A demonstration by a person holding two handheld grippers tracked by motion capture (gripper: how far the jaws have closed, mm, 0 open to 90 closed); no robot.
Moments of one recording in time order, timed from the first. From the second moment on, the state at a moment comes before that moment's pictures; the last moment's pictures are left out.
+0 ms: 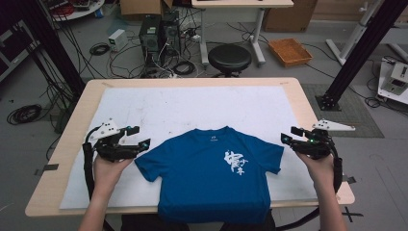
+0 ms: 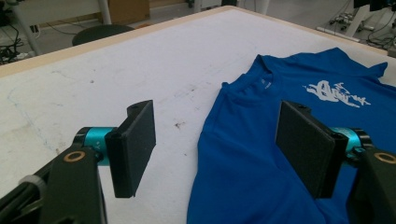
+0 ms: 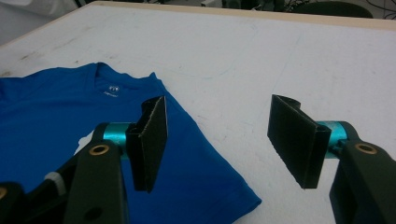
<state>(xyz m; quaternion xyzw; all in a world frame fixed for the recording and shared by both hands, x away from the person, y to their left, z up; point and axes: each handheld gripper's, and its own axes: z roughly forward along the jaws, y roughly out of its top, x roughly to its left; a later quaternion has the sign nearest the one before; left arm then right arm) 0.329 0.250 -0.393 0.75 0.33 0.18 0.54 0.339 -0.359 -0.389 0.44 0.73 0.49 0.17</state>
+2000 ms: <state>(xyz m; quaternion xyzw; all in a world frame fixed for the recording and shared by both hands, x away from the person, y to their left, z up) 0.330 0.263 -0.419 0.75 0.42 -0.04 0.51 0.344 -0.360 -0.382 0.44 0.73 0.49 0.19</state>
